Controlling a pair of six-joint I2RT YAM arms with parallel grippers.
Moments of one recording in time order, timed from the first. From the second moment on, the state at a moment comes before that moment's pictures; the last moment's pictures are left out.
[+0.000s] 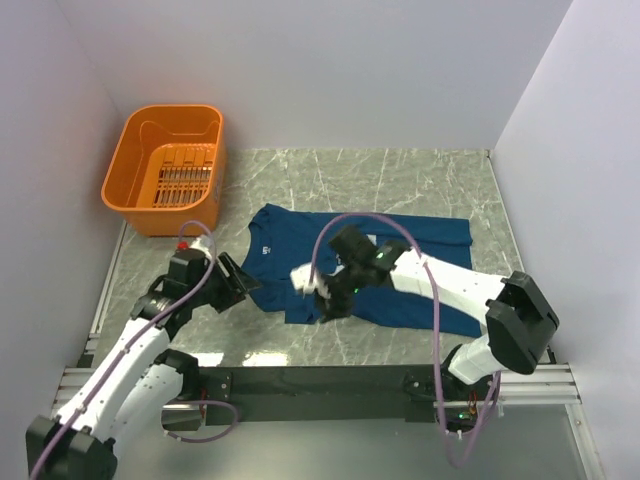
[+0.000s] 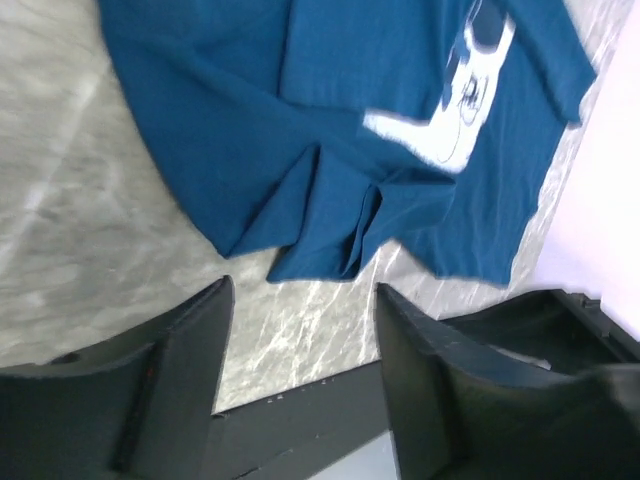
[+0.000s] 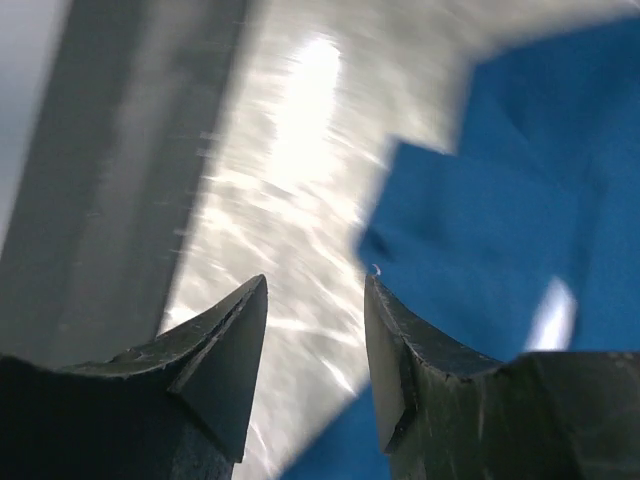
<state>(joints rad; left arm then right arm) -0.30 0.71 0.51 -0.52 0.24 -0.92 0.81 1.48 1.01 -0.58 -0.74 -0.79</state>
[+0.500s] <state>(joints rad) -0.69 1.04 0.46 -0.36 0.13 -1.07 0.58 1.29 0.92 -0.58 -0.73 -0.82</state>
